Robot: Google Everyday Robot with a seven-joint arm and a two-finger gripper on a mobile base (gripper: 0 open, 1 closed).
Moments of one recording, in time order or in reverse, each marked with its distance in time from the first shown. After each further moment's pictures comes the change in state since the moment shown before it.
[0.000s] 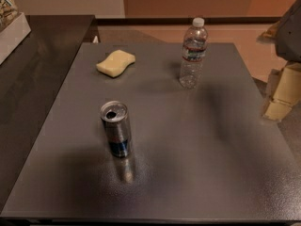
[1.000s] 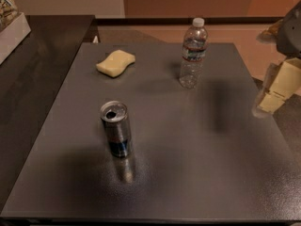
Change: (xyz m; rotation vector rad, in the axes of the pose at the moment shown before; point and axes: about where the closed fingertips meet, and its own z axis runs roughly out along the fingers) arm -0.001 -0.017 0.009 -0.007 -0.114 0.066
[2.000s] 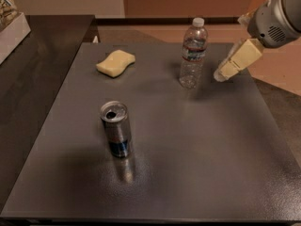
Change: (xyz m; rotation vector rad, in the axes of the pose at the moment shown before) arm -0.045 -0.090 0.045 0.118 -0.284 0.131
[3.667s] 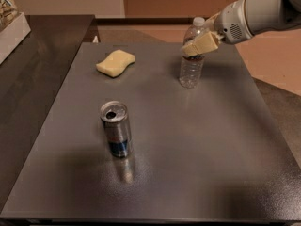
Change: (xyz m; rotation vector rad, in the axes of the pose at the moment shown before) arm -0.063 -0.024 0.079 -0.112 -0.283 0.074
